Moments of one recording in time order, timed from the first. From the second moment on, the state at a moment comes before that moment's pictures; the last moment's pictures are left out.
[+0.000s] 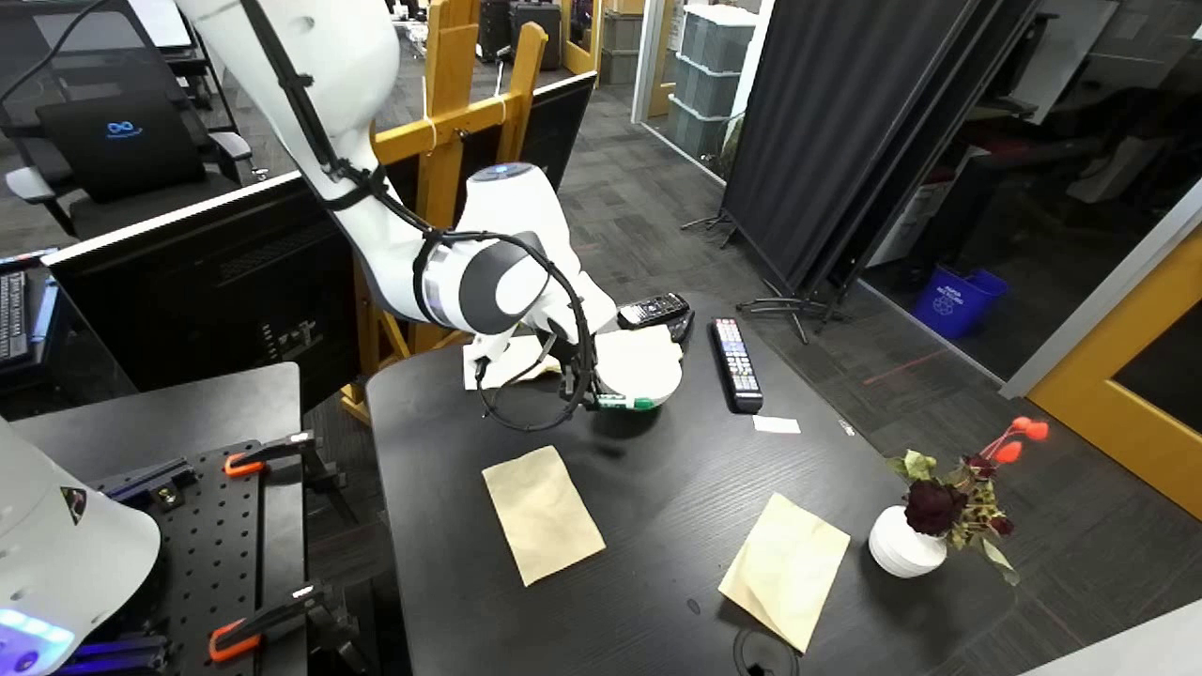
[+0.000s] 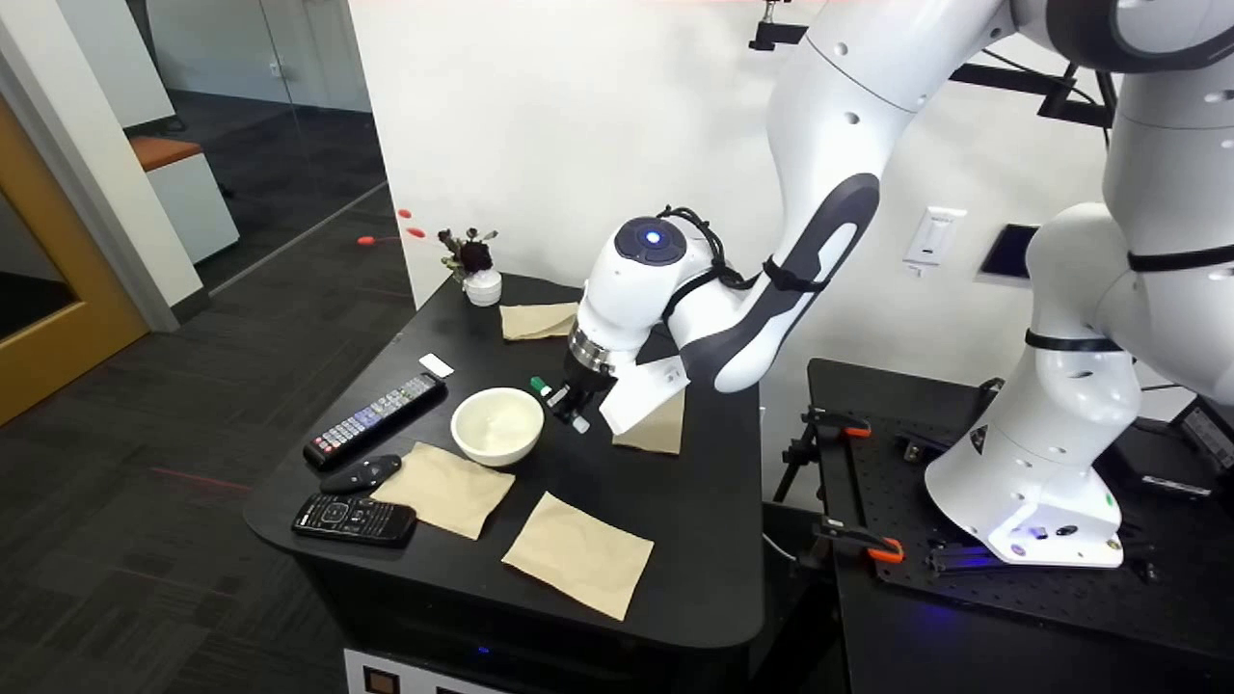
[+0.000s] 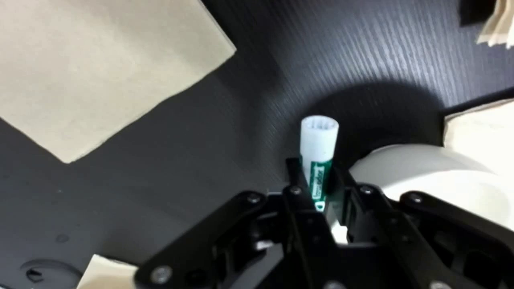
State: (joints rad) arm 0.29 0.47 -0.30 -2.31 -0.55 3.04 1.12
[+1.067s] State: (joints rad) arm 0.69 0.56 -0.63 -2.20 -0.64 3.09 1.32
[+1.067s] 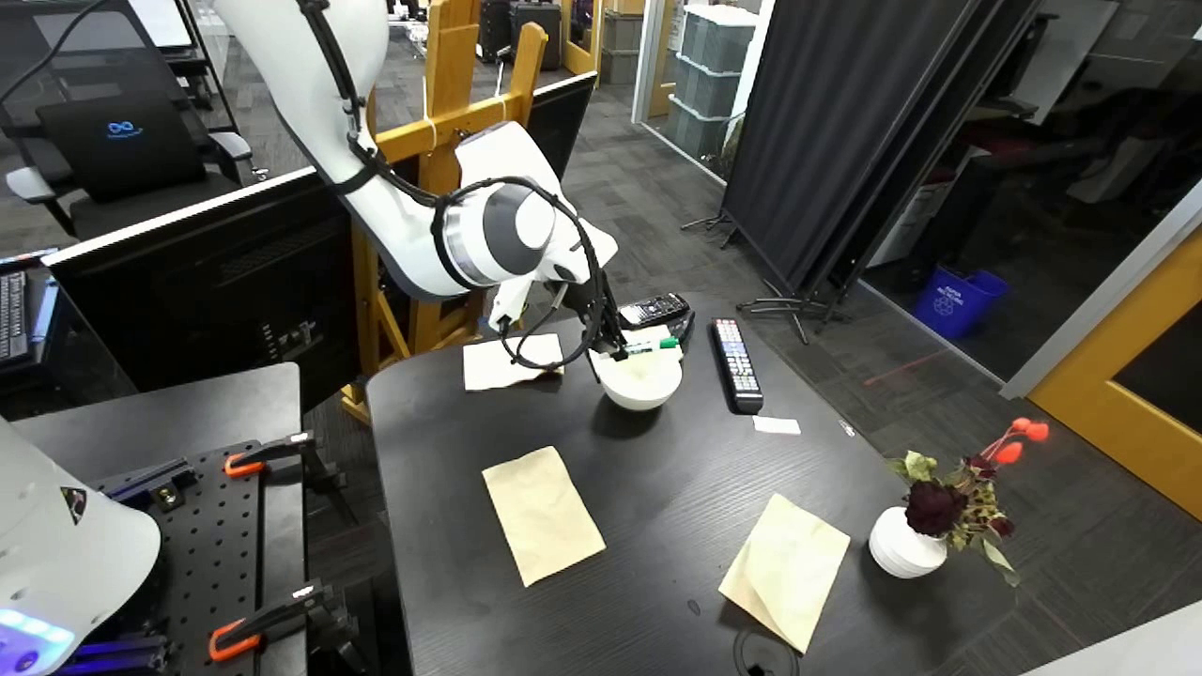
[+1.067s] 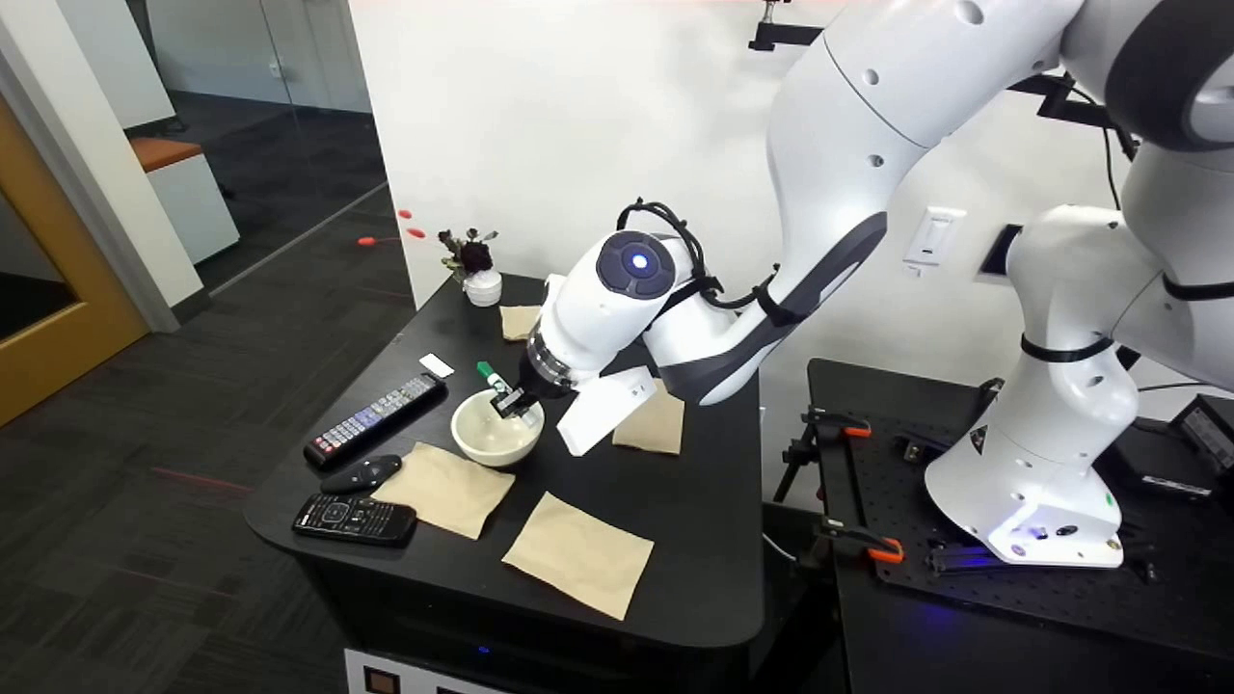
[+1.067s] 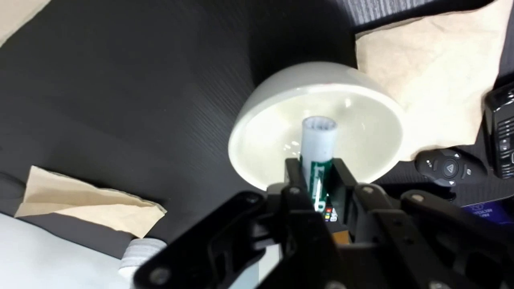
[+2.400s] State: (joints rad) arm 0.66 0.35 -0.68 -2.33 -0.65 3.10 1.23
